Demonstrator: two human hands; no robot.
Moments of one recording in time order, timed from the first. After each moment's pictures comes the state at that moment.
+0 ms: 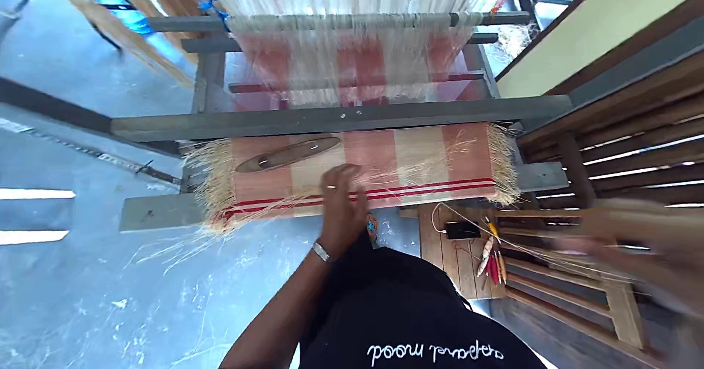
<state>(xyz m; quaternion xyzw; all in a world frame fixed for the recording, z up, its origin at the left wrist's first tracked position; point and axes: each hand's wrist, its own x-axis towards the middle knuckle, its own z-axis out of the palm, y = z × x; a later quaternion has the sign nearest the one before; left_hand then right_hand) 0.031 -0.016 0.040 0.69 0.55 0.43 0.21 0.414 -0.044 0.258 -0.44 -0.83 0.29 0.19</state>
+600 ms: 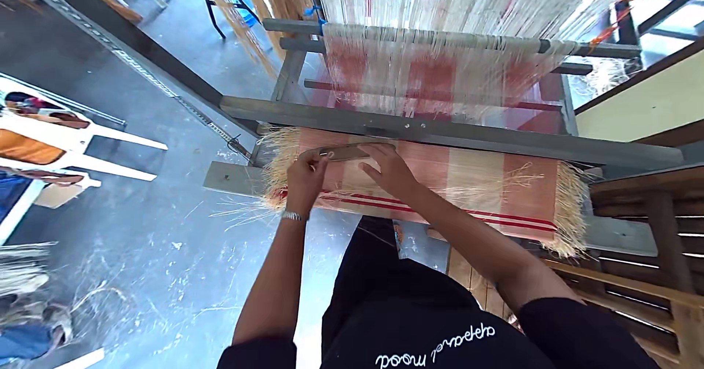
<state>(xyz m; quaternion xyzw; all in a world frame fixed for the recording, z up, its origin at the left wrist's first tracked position) -0.133 0.008 0.059 0.51 0.77 0.31 0.21 0.081 0.109 0.026 -0.32 -0.86 0.30 0.24</state>
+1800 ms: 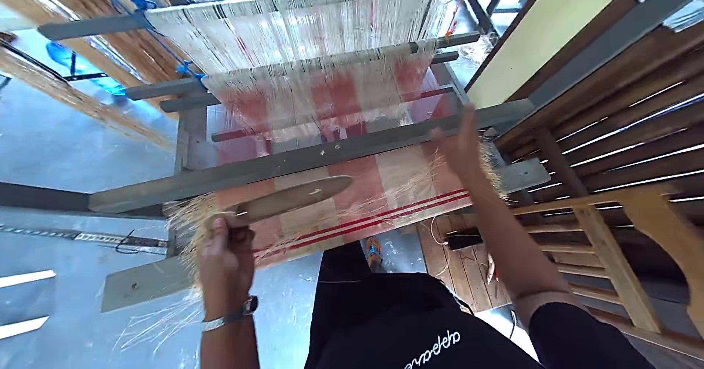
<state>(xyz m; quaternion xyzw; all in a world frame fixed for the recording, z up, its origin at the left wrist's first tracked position) -0.102 0.005 0.077 0.26 0.55 0.67 0.43 0.369 0.138 0.059 -0.66 -0.65 0.10 0.36</state>
